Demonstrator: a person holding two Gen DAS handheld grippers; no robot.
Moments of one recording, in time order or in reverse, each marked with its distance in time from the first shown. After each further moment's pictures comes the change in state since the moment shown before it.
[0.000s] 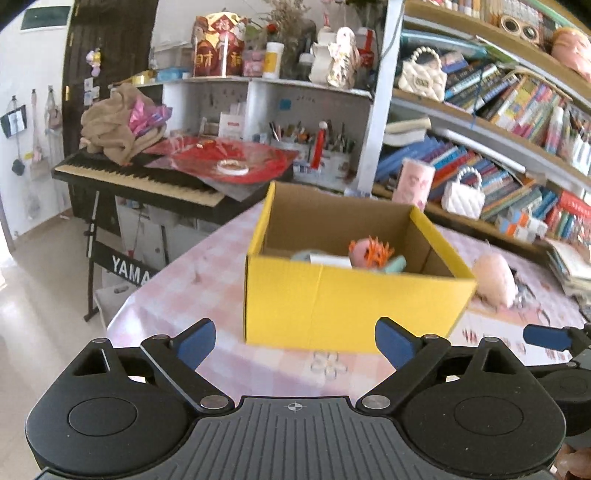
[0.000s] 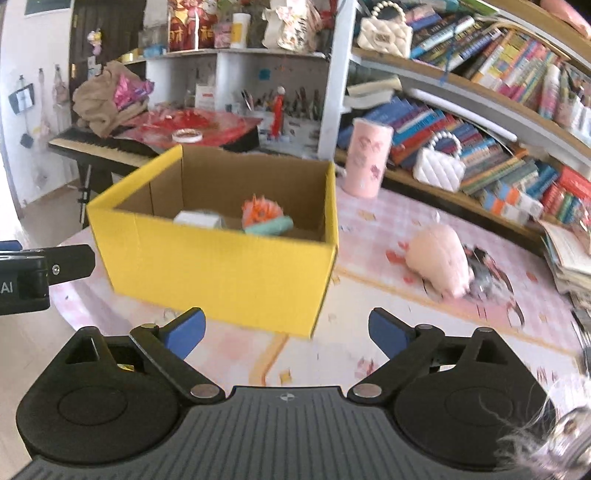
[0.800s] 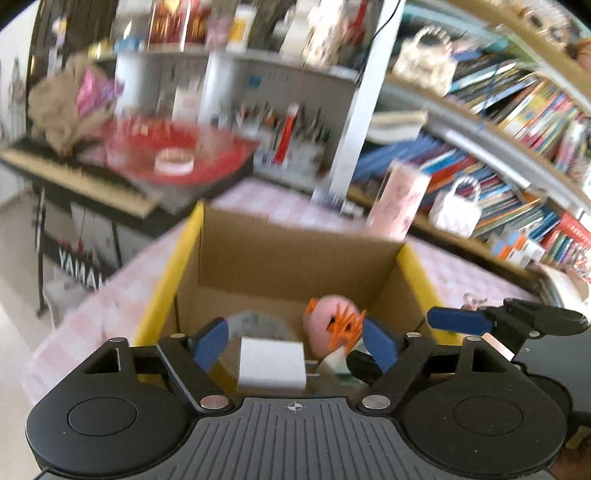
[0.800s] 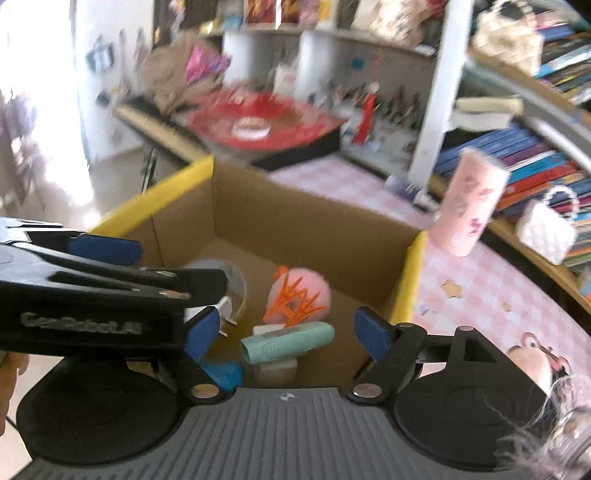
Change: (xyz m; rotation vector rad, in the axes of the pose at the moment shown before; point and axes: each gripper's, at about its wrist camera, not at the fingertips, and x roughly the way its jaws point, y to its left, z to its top) left arm 0.114 -0.033 0.085 -0.046 0.038 -0.105; right arm 0.118 -0.017 0.105 -0.194 0.036 0.270
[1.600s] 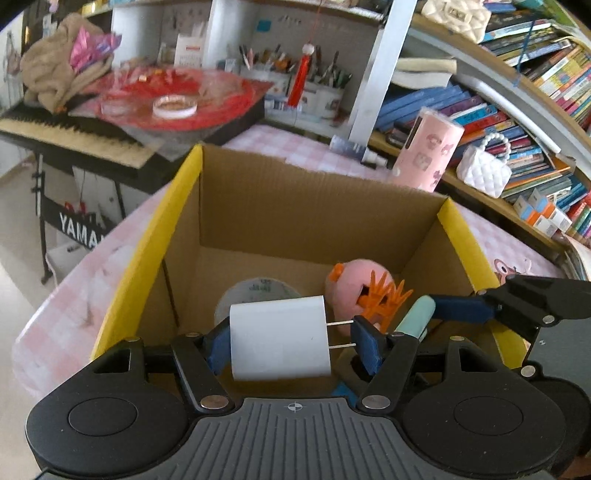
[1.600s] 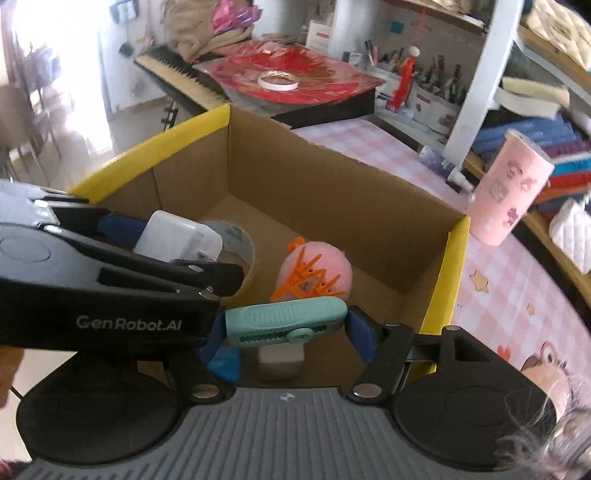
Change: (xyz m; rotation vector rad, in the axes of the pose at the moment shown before) left arm 0.069 0.011 -0.003 -0.028 0.215 0.035; right arm 0.050 0.002 0.007 -0.123 0.173 0.070
